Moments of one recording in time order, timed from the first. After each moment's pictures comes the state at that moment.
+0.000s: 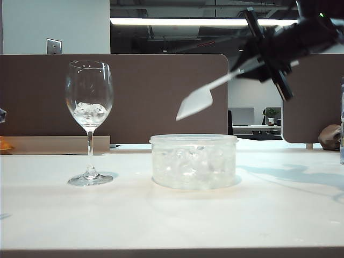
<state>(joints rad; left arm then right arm) -0.48 0.00 0.01 -0.18 0.08 0.01 0.24 1.60 0.96 0.45 -0.39 1.08</state>
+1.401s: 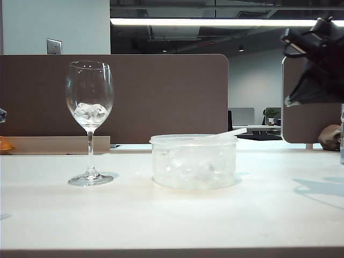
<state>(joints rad) -0.48 0.01 0.01 -0.18 0.08 0.01 0.20 1.17 0.55 0.22 -0.21 0.50</state>
